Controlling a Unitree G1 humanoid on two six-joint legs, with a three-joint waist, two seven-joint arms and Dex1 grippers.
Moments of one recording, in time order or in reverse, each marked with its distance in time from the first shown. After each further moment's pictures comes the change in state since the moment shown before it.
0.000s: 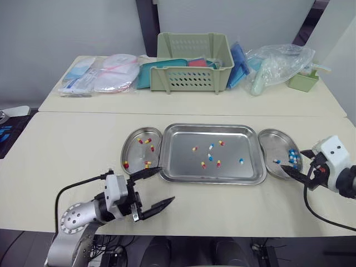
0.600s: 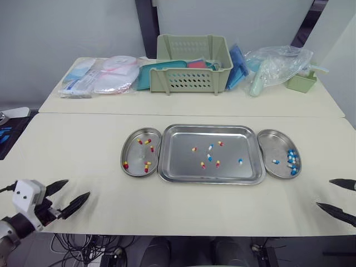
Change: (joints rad) left arm 0.140 0.195 0.436 0.471 0.024 0.061 -0.014; right arm 0.332 -0.089 -0.232 0.277 0.006 -0.453 0.366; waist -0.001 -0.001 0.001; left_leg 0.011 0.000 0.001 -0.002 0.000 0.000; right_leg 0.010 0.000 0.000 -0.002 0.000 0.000
